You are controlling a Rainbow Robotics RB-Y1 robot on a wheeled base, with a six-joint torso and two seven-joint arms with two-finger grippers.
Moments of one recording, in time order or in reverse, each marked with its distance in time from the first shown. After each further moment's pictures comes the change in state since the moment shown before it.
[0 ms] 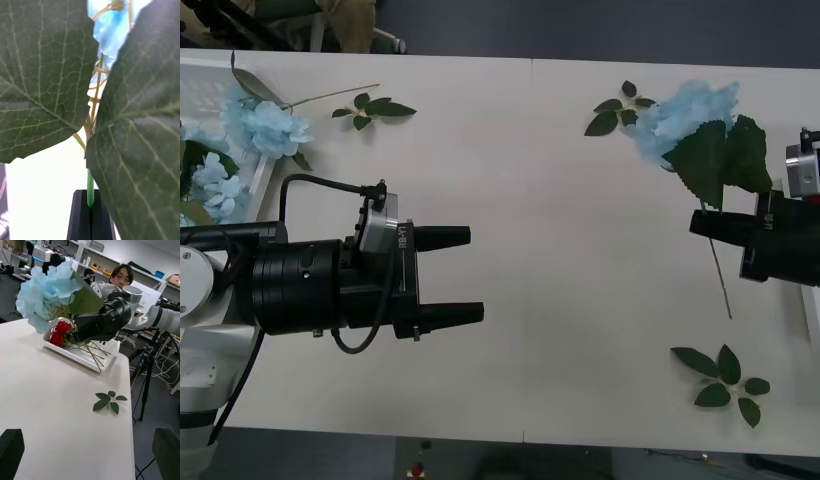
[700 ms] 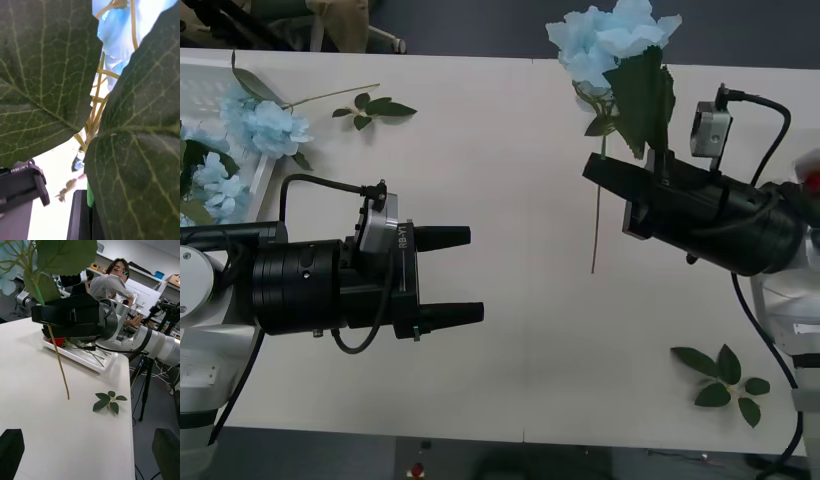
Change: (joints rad) right arm -0.188 0.482 -0.006 0.055 0.058 0.063 0.034; left arm 0.000 0.000 0.000 0.000 0.000 0.000 0.000
